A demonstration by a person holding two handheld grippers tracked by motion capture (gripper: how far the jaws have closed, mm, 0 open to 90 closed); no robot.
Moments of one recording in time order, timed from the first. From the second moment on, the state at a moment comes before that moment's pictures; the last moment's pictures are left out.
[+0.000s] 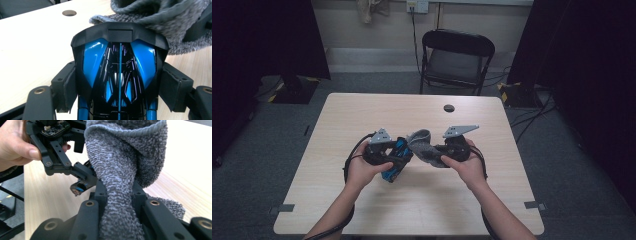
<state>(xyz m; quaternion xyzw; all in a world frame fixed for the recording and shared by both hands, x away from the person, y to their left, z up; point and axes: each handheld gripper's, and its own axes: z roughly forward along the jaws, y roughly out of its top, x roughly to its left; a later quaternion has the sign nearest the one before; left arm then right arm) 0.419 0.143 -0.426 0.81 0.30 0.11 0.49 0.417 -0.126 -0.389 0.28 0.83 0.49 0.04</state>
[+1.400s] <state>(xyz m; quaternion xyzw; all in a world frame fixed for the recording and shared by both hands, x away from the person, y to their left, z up) 0.417 0.143 -0.424 0.81 0.30 0.10 0.49 0.419 -0.122 -0.389 0.28 0.83 0.48 0.03</state>
